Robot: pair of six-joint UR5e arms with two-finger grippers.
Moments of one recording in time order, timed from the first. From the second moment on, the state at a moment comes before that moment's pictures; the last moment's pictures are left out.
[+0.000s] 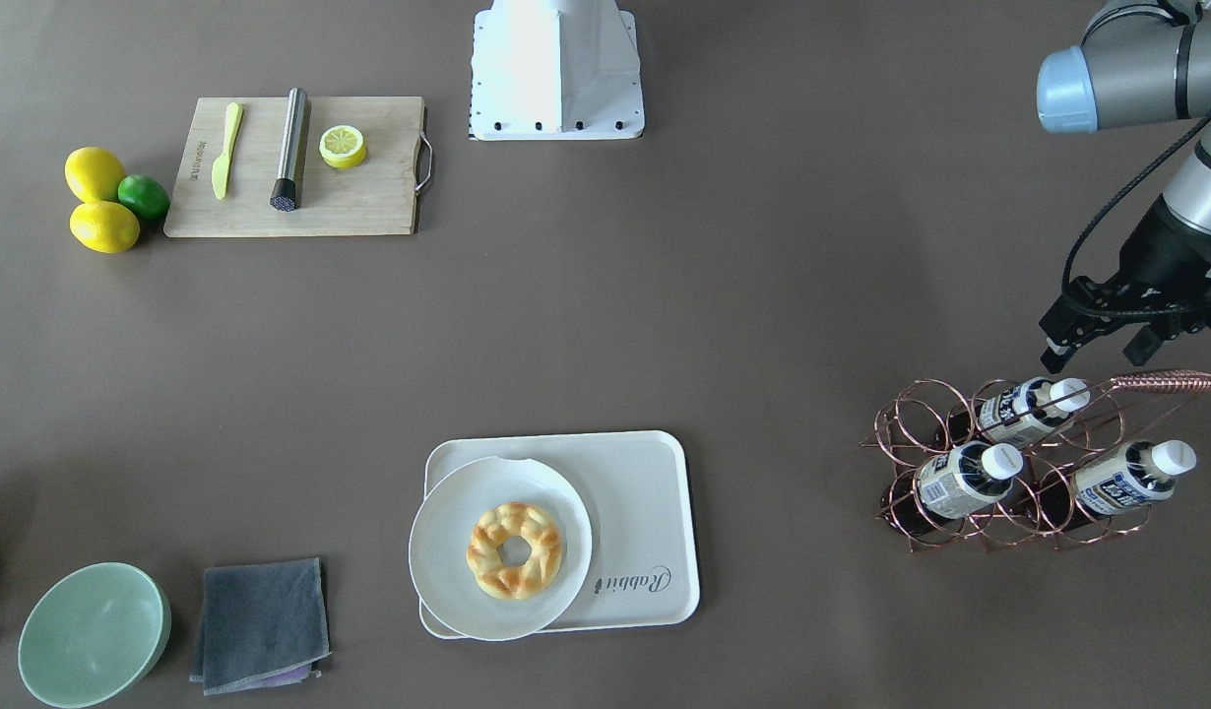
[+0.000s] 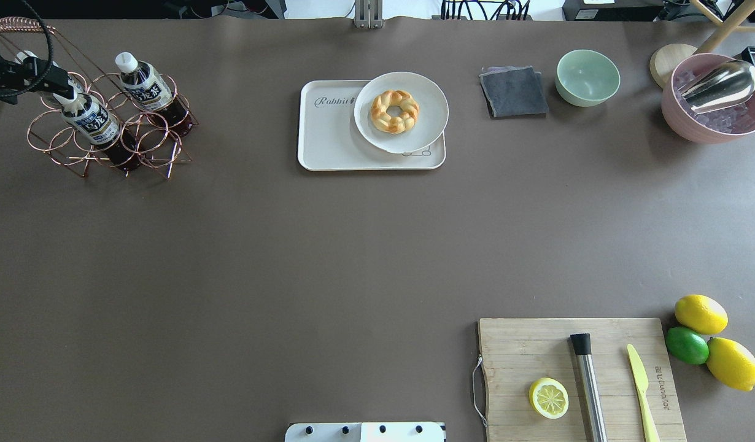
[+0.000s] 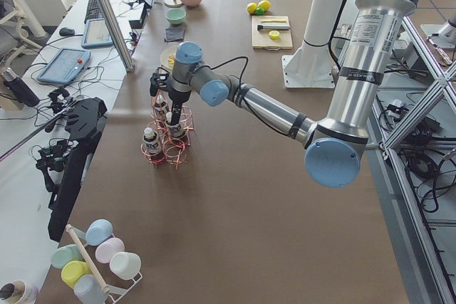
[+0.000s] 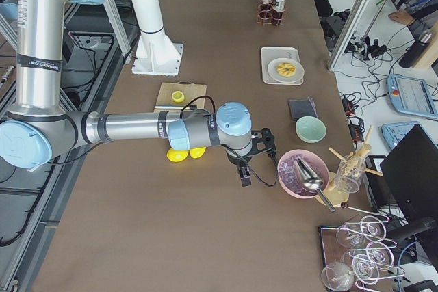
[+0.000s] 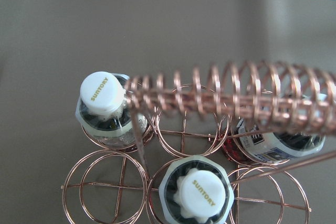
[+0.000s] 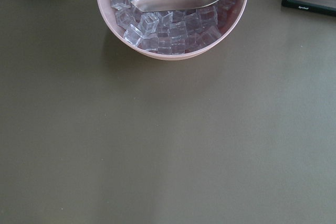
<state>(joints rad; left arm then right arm) -1.16 -1.80 -1.80 -1.85 -2.09 -0.84 1.58 -1.70 1.79 -1.45 2.39 -0.07</state>
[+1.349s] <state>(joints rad) -1.14 -1.85 -1.73 -1.85 -2.09 -0.83 1.58 -1.71 1.79 -1.45 2.39 -0.08</state>
